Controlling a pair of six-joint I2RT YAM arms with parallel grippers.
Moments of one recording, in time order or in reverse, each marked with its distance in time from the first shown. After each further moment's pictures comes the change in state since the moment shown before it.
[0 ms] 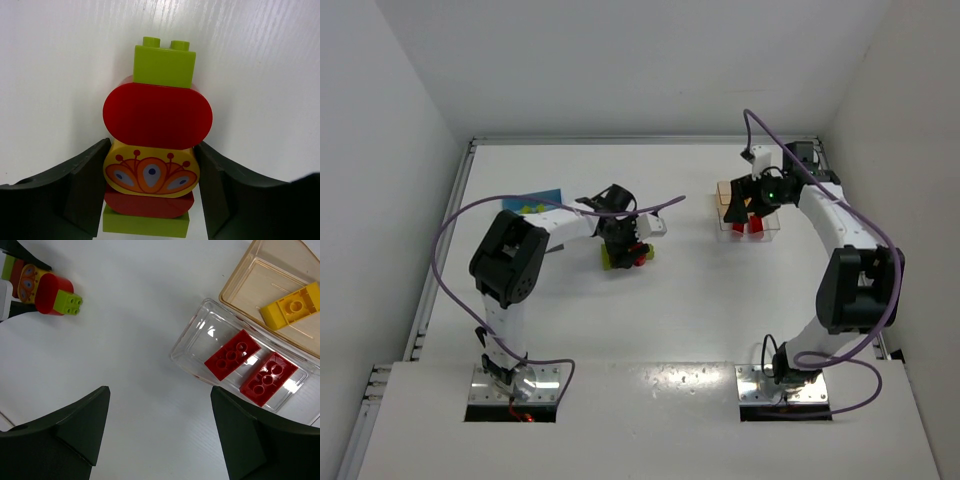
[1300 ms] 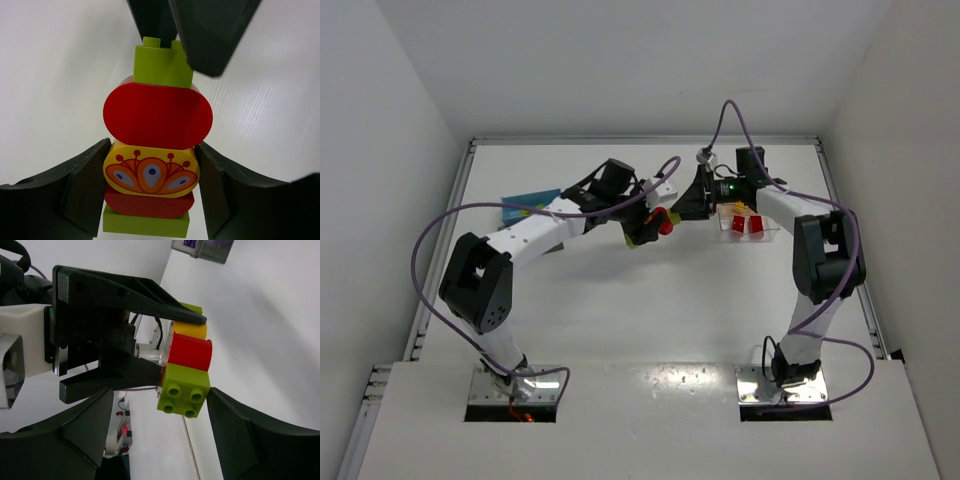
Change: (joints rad) left arm -0.061 -0.233 0.063 0.102 0.088 -0.288; right arm 0.172 0.256 -0.029 0.552 -0.719 0.814
